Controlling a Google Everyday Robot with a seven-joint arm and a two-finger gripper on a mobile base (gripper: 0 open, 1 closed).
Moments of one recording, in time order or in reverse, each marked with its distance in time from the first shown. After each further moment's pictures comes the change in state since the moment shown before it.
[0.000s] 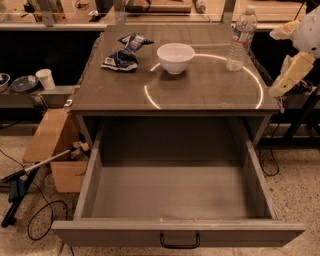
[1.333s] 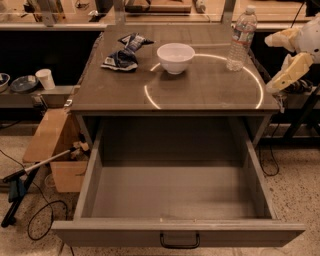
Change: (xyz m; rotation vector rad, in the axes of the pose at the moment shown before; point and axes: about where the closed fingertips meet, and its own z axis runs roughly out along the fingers) arm -0.005 -0.004 0.011 -0.110 -0.282 0.122
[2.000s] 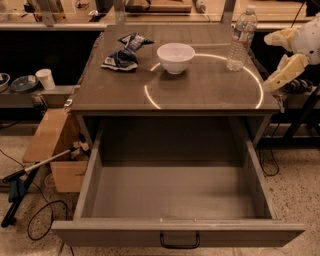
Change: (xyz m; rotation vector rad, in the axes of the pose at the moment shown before) arm 0.002 -0.013 0.008 0.040 -0.022 -0.010
